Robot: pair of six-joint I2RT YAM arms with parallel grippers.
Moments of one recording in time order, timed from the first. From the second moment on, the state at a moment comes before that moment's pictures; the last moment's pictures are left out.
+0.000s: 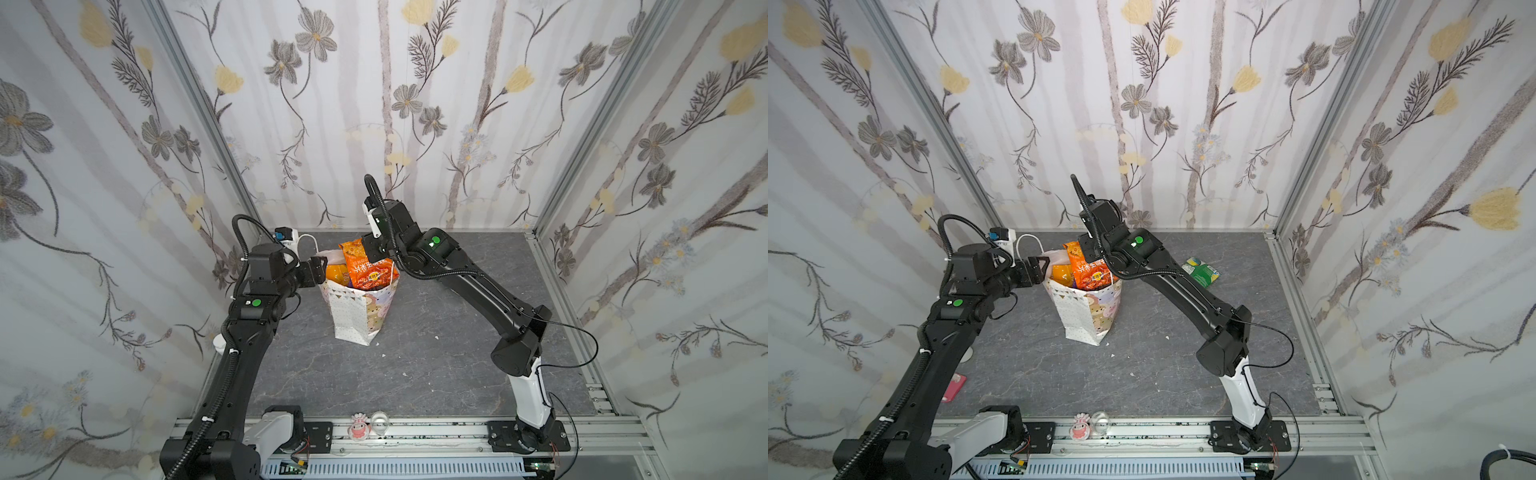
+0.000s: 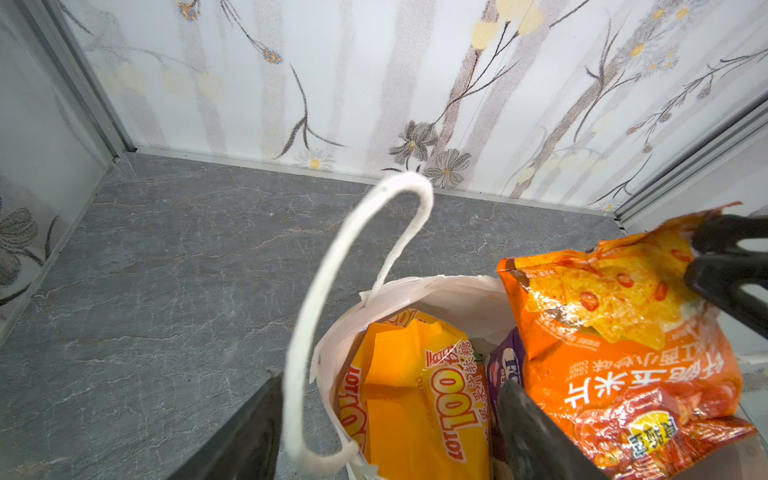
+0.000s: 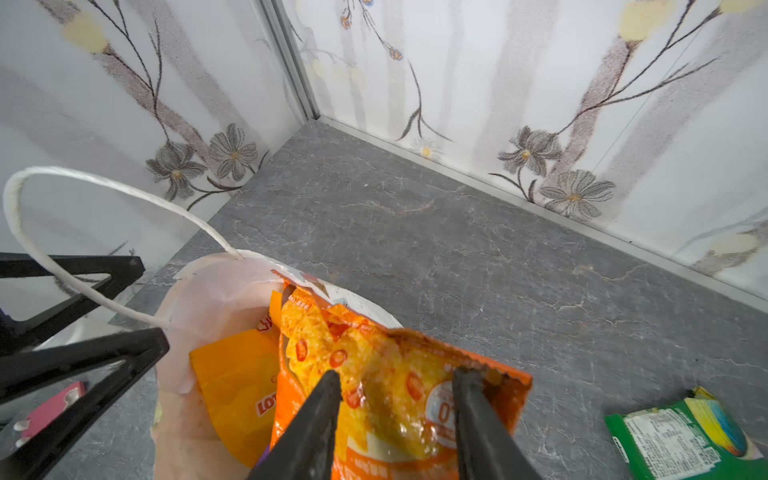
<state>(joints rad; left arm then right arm) -0.04 1.10 1.06 -0.42 0.25 -0.21 0.87 2.09 2.36 -0.84 0.19 0.24</state>
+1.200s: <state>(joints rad) -0.09 1.06 1.41 -0.63 0.15 -0.24 1.04 1.50 1.65 -0.68 0.39 0.35</state>
